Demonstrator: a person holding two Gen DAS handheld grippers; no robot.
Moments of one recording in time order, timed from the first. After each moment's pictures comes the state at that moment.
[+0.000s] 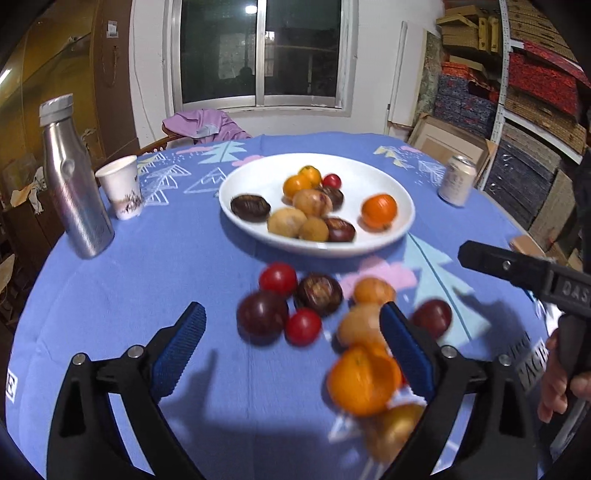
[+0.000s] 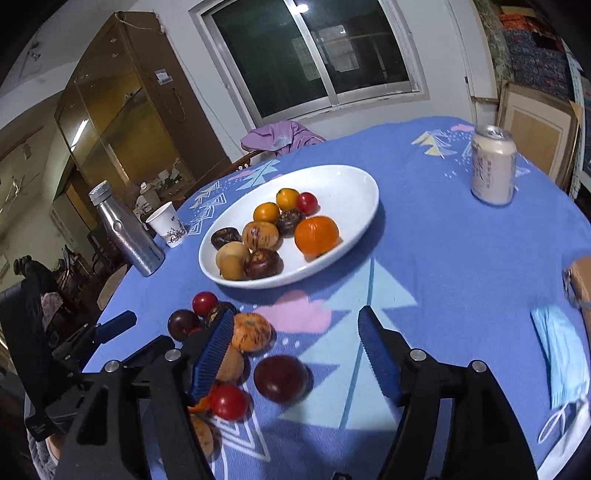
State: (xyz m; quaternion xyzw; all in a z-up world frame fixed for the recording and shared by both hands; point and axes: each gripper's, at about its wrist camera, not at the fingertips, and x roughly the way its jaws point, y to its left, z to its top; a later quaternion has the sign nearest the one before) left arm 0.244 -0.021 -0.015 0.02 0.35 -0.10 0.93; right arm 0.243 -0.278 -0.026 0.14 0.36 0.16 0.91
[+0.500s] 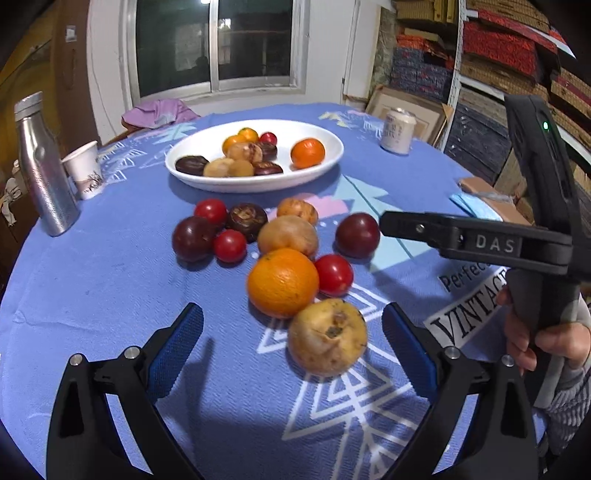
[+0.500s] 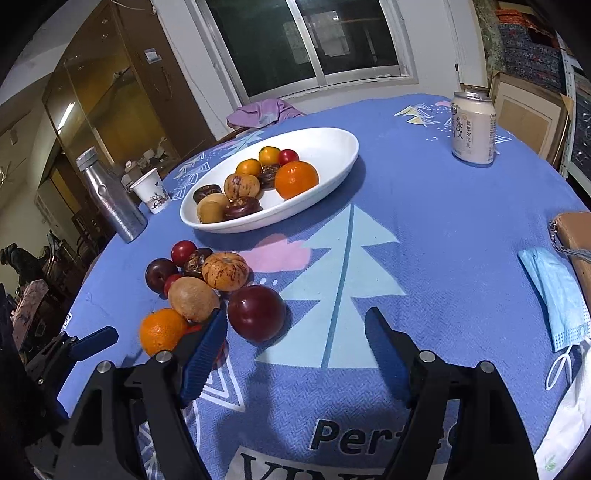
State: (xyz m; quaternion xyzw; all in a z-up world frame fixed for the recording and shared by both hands) left arm 0.191 -0.053 -0.036 0.05 0.38 -0.17 0.91; right arm 0.220 -0.271 -0.057 0.10 0.39 0.13 0.91
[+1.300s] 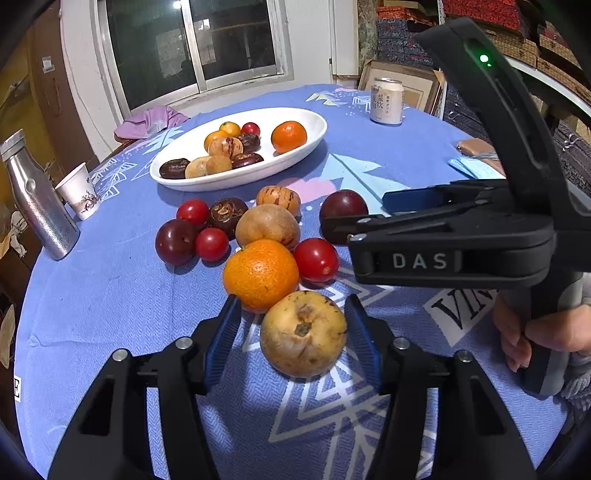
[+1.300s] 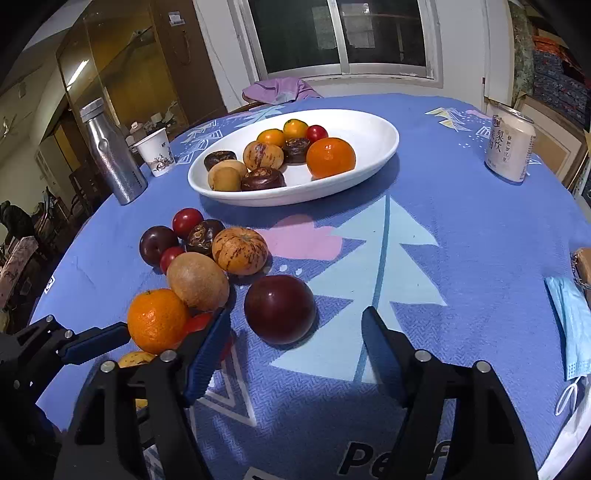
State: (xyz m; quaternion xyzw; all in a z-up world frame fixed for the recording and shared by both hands) left arm 0.190 -0.079 -0.043 0.13 0.39 -0.16 0.90; right arm 0.233 -0.236 -0.067 0.03 0.41 0.14 0.90
